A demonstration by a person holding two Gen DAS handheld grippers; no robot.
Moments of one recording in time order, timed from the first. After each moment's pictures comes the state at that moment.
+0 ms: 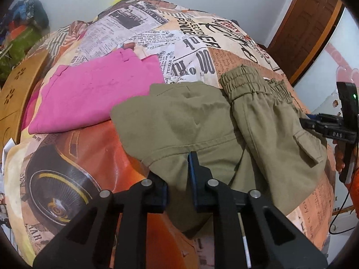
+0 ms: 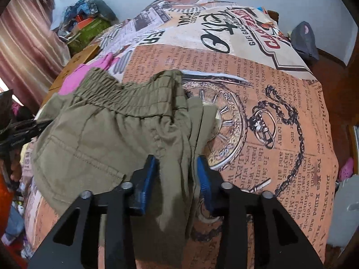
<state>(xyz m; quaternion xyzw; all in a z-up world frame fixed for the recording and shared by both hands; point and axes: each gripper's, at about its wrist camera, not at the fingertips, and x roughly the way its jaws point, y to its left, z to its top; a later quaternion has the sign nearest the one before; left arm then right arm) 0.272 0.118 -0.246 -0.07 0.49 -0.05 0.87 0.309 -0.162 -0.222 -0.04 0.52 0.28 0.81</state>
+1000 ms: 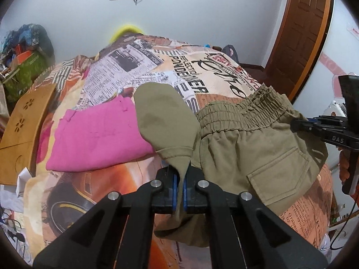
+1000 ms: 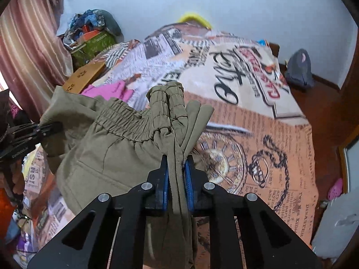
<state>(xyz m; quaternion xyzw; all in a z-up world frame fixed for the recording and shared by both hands) 0.272 0.101 -0.175 -0.05 0.41 -0.03 0.91 0.294 -0.127 -0.142 -0.06 0.44 0.29 0.85</state>
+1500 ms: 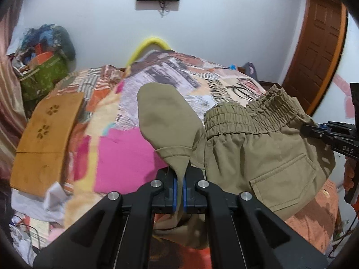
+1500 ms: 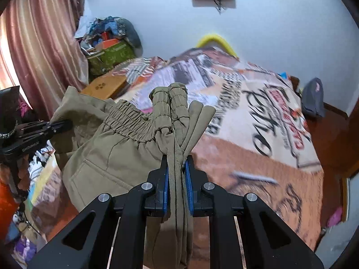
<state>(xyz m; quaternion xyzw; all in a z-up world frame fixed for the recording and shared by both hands) 0.278 0.213 -0.130 -0.06 0.37 0.02 0.93 0.309 -0.025 -0.100 -0.08 0.39 0.34 0.85</state>
